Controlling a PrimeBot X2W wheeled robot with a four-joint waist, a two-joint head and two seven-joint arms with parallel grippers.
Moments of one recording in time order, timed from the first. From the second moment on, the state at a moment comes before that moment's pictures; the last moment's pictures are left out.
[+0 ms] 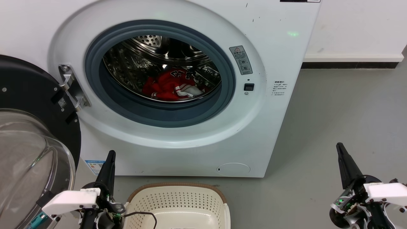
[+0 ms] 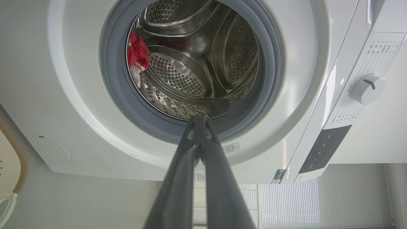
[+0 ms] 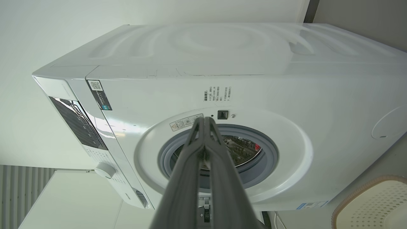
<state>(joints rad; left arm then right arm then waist) -0.11 0.05 0.11 0.25 -1.61 -0.13 0.11 -0.10 -0.05 -0.11 0.25 1.62 0.13 0.11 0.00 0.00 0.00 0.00</state>
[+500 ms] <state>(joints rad) -0.11 0.05 0.11 0.25 -1.61 -0.13 0.11 -0.10 -0.05 -0.11 0.25 1.62 0.13 0.11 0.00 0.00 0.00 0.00</state>
